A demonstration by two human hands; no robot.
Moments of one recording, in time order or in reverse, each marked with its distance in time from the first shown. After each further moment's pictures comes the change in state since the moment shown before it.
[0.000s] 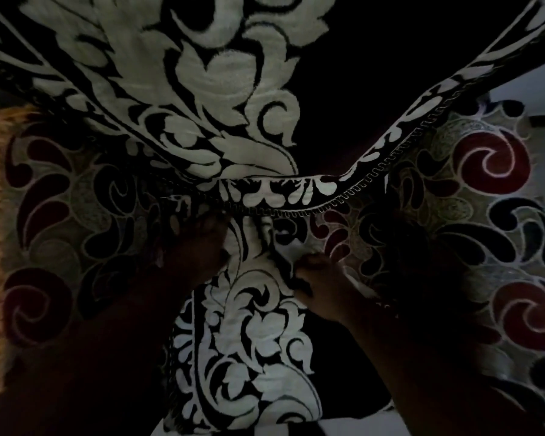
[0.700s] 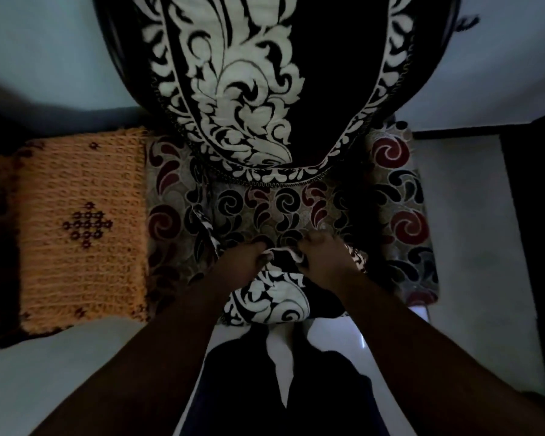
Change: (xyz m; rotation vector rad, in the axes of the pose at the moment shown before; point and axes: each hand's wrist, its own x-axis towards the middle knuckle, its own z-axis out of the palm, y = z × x) left_hand -0.227 0.112 -0.120 -0.384 -0.090 0.135; right_hand -0.163 -0.174 -0.133 -0.352 0.018 0.042
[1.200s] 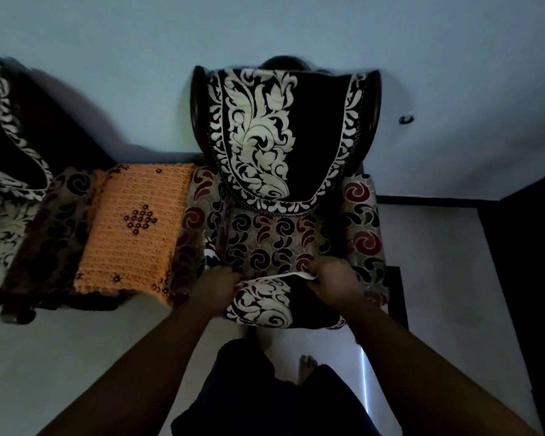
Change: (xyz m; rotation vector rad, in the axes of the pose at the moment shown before) left_hand -0.196 0.119 0.019 0.404 0.243 -0.146; right_hand -0.200 0.000 -0.085 0.133 0.270 -0.101
